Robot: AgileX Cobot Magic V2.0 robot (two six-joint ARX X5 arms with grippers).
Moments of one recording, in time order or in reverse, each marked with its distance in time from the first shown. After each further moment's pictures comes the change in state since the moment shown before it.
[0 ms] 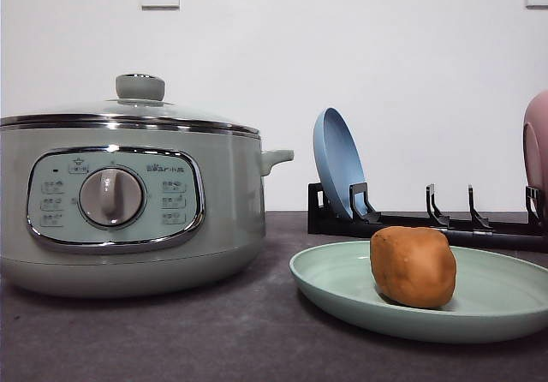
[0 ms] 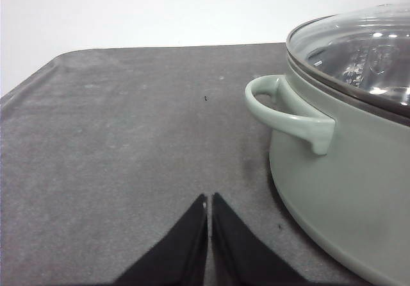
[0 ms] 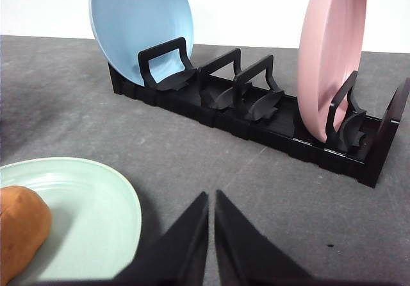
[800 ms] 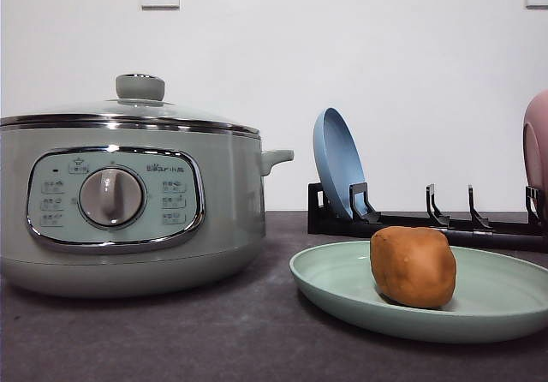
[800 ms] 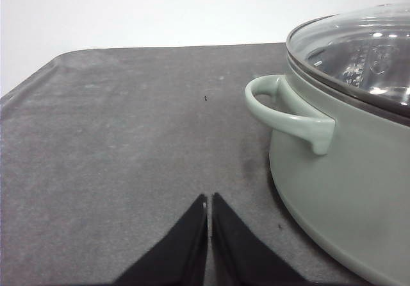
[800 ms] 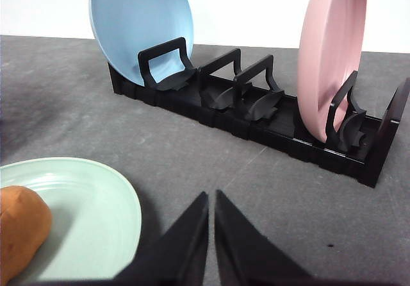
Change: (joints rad) left_arx 0.000 0.000 0.000 0.000 0.000 0.000; right_arx 0.000 0.000 0.000 0.000 0.000 0.000
